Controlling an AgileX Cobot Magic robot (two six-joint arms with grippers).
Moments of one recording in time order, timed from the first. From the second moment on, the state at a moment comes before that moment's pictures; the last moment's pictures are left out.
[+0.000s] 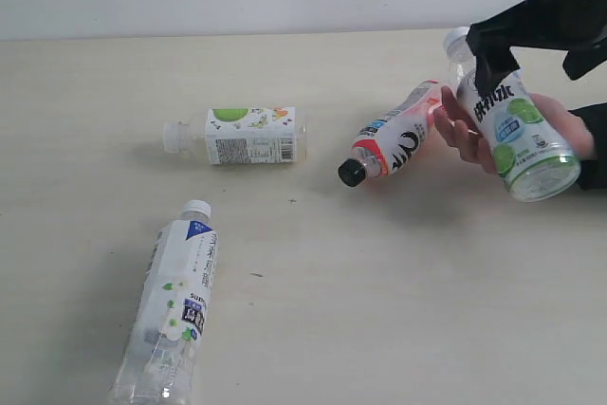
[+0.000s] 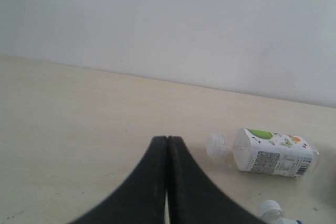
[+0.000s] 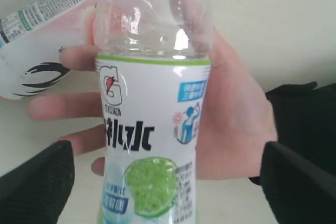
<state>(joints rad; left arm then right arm) -0.01 0.01 0.00 0.13 0.19 -0.33 0.18 1.72 -1.36 -0.05 1.03 0.02</state>
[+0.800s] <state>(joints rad) -0.01 0.01 0.00 0.13 0.19 -0.33 0.18 0.68 -0.87 0.22 0.91 -0.38</state>
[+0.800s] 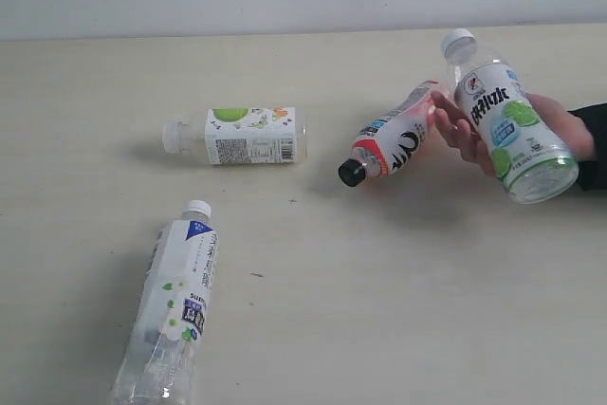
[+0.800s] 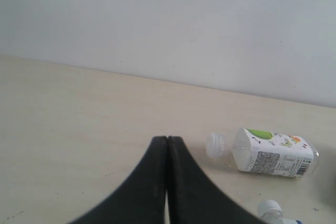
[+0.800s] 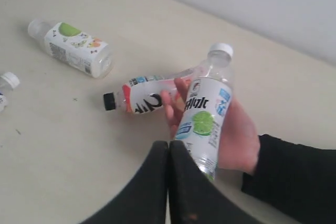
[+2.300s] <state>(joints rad) -0.01 0.01 0.00 0.13 0.19 -0.33 0.18 0.26 -0.45 0.19 0.48 -0.32</state>
